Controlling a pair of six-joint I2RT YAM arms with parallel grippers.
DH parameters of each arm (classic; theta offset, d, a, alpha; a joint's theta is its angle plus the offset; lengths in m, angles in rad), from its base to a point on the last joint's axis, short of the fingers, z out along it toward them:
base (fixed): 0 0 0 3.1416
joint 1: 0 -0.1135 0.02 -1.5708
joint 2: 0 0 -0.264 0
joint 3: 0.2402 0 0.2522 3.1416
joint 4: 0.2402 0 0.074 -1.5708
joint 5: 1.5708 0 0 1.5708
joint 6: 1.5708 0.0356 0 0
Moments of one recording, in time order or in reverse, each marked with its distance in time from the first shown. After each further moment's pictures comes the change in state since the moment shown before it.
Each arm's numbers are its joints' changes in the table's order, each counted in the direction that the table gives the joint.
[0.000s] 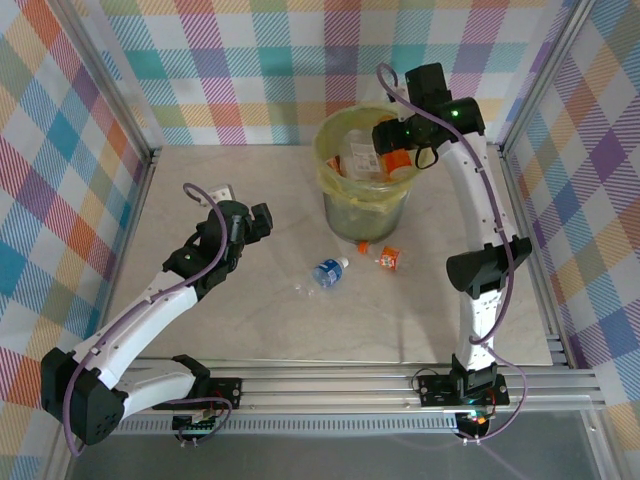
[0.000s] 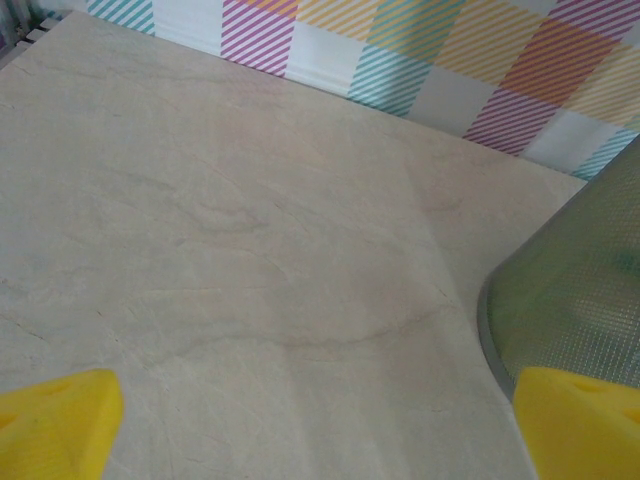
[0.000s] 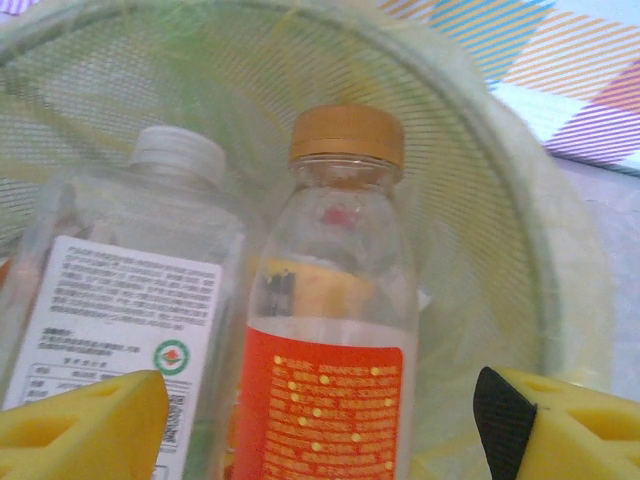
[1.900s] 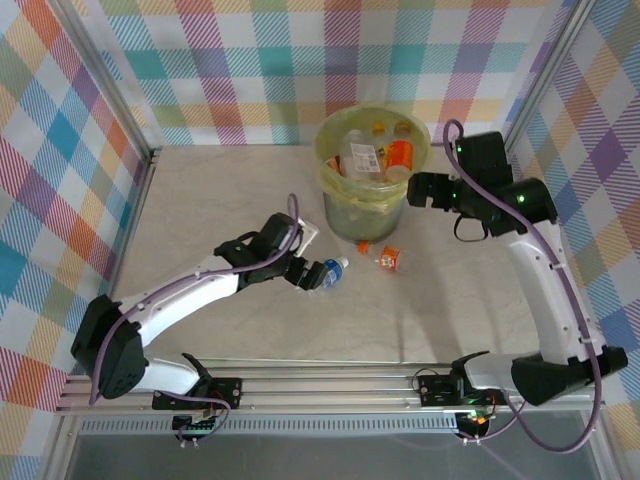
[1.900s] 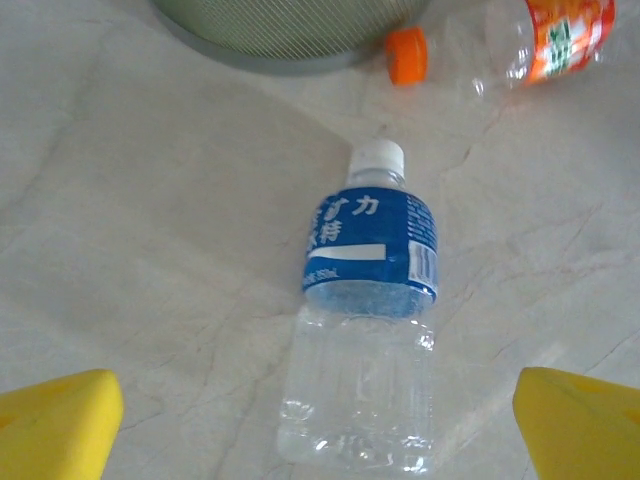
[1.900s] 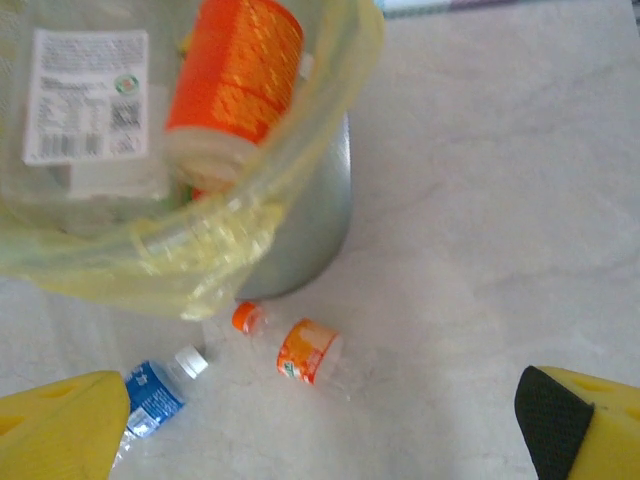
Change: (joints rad) left arm 0.230 -0.286 0.076 0.138 0.459 0.492; right arm -0.001 0.789 -0.904 -0.148 0.057 0.334
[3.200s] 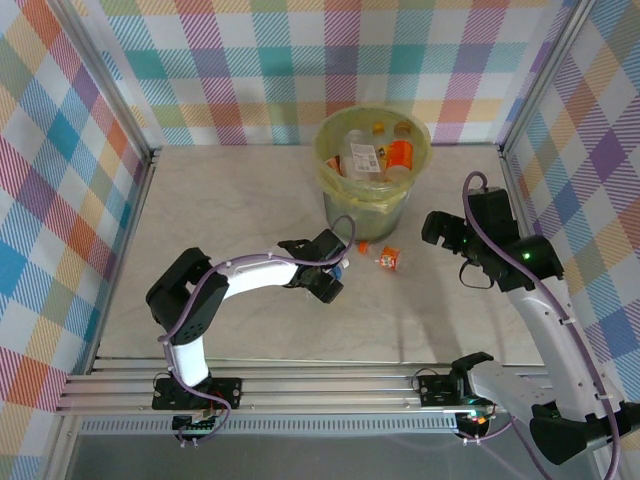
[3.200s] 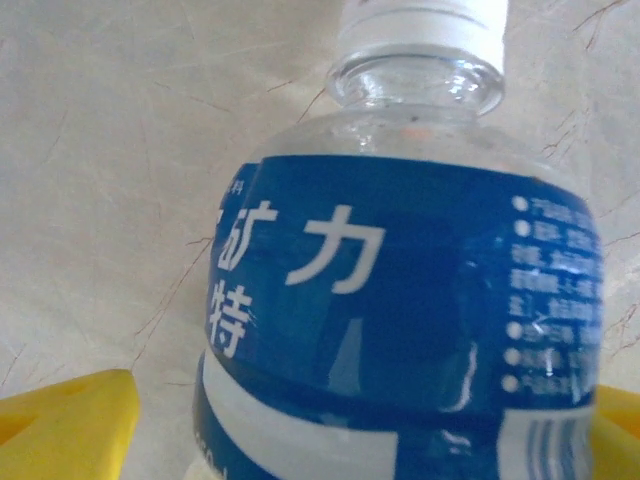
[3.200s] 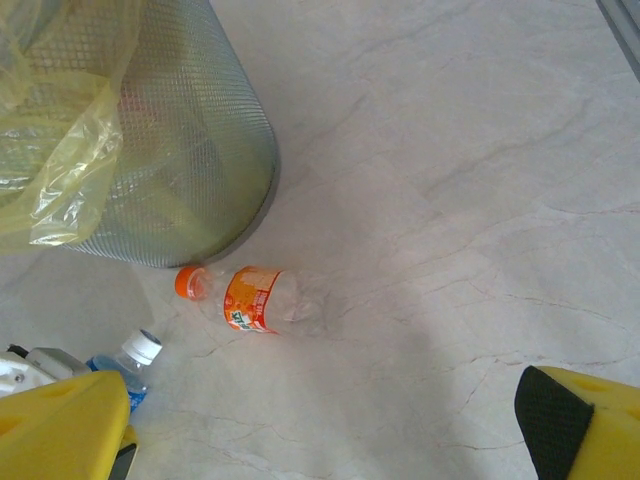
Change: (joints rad) left arm 0.085 -0.428 0.126 -0.009 -0.130 0.009; right arm 0.000 0.284 -0.386 -0.072 0.098 0.220
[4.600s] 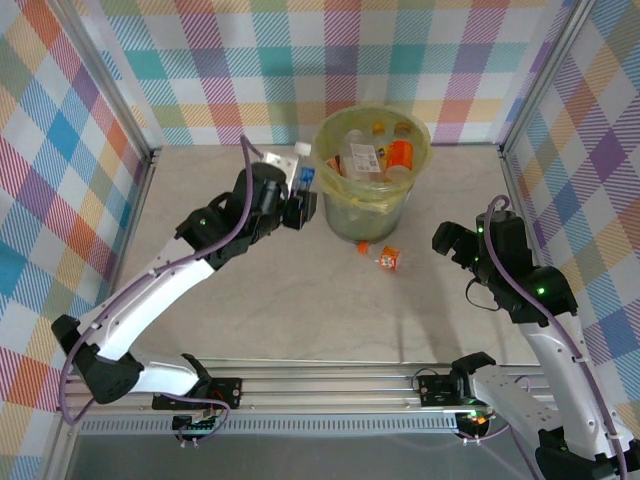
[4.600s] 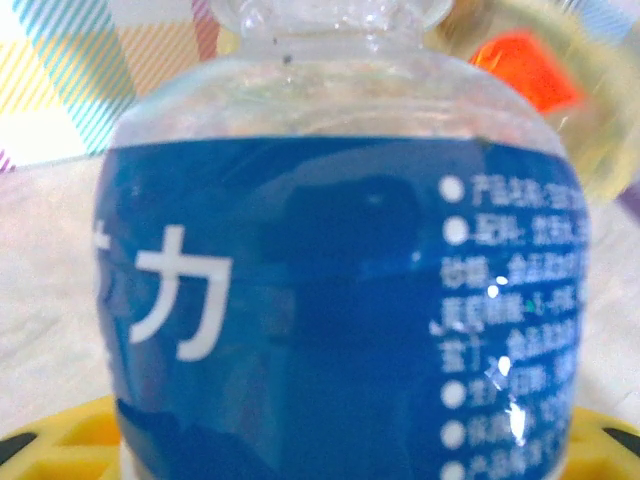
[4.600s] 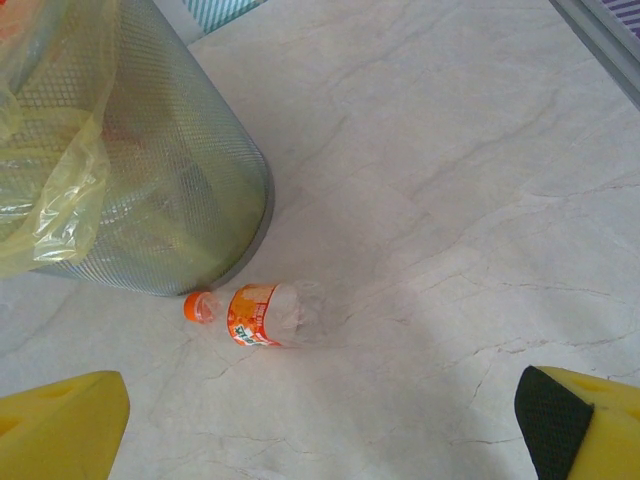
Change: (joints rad) left arm -0.081 0.463 0.386 0.151 -0.102 -0.211; right arm 0.000 0.176 -0.116 -0.034 0.040 0.103
